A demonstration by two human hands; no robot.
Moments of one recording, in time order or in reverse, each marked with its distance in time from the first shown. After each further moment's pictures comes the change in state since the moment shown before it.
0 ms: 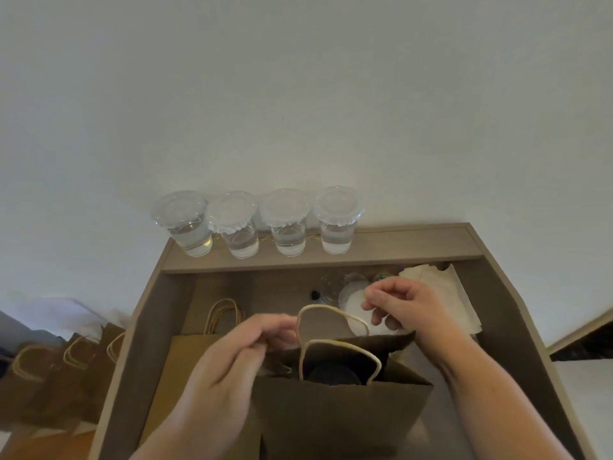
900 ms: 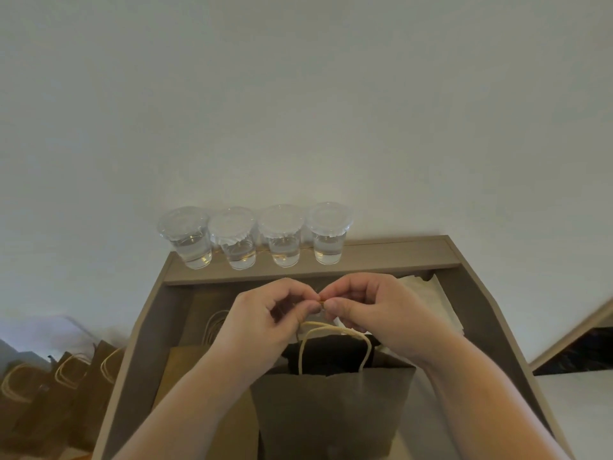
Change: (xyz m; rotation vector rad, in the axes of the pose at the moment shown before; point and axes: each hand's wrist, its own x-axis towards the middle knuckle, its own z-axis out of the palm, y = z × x) left_hand 0.053 0.008 0.014 0.017 0.023 0.198; right_hand -0.061 -0.084 0.033 -0.177 -0.250 -0.211
